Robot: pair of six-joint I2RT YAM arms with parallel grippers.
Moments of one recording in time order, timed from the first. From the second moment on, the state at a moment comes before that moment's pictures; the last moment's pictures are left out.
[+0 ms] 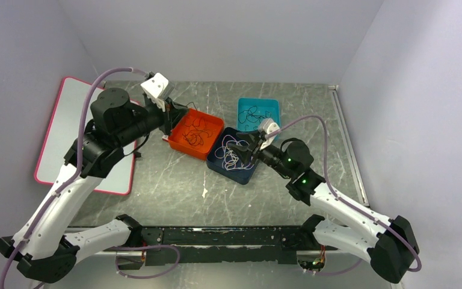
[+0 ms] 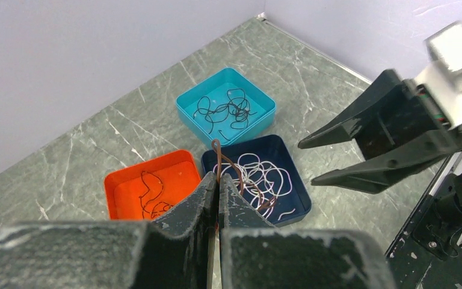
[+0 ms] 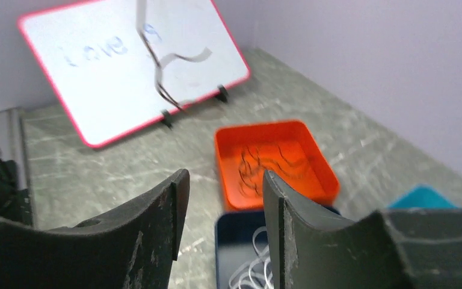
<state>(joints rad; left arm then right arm) -0.60 1.02 1.40 -0.51 0.19 0.01 0.71 0.95 0.55 0.50 -0.22 -0.01</state>
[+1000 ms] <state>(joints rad) -0.60 1.06 1.37 -0.47 0.24 -0.01 0.81 1.17 0.74 0.57 -0.36 -0.15</state>
